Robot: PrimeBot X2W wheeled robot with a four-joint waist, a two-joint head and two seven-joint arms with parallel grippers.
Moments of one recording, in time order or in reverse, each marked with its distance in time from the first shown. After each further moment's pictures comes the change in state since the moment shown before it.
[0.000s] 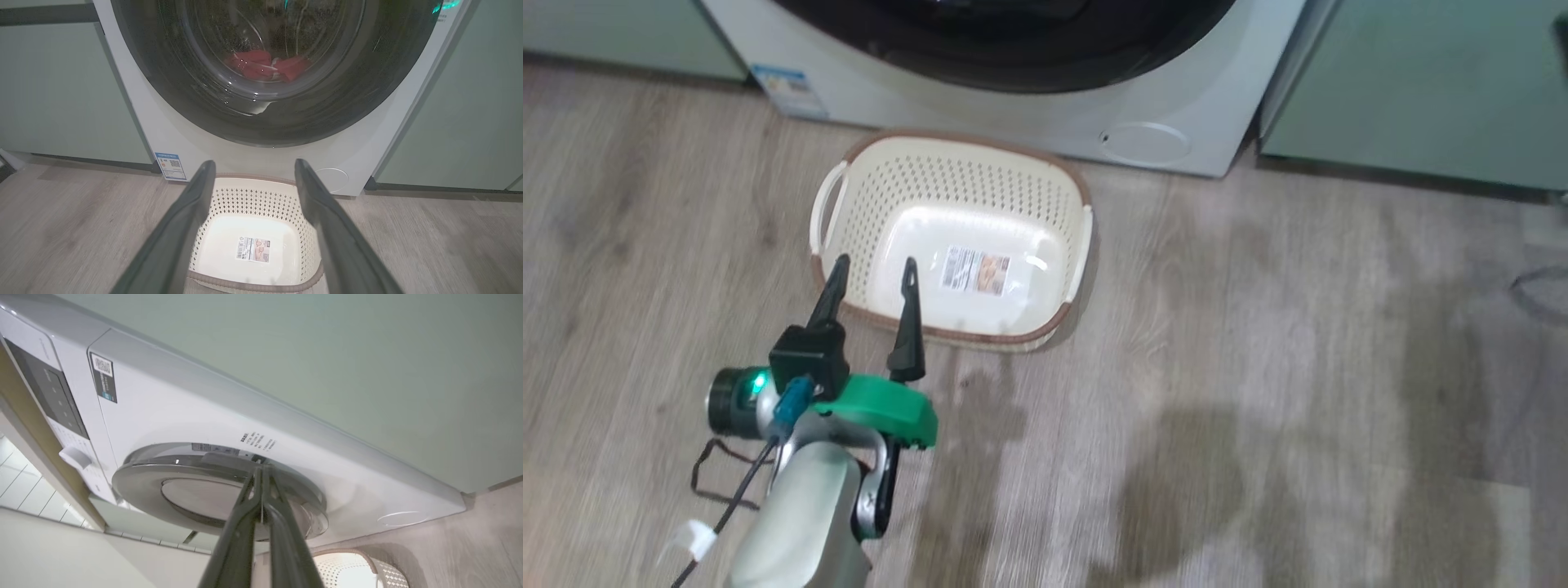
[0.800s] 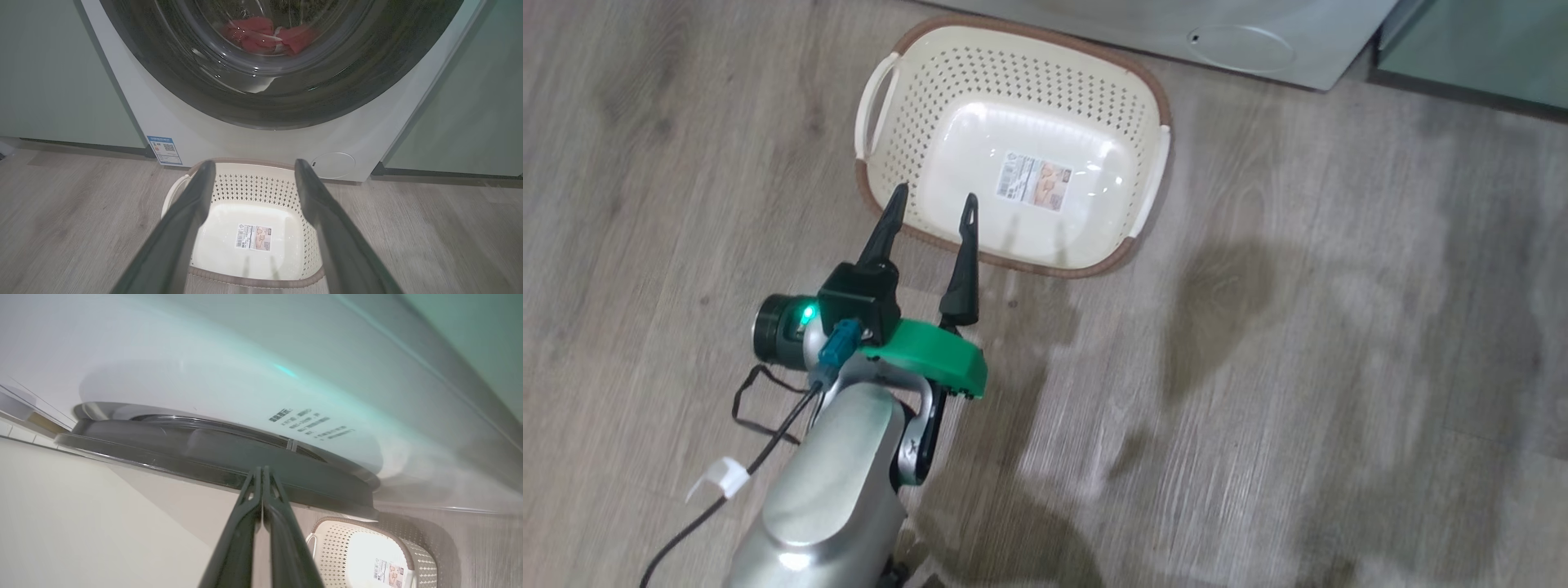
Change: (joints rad) left arm -0.146 -0.004 -0.150 -0.001 -0.075 0.035 -0.002; right arm -0.534 -0.021 0.153 0.254 -0.042 0.000 0.321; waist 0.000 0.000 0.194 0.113
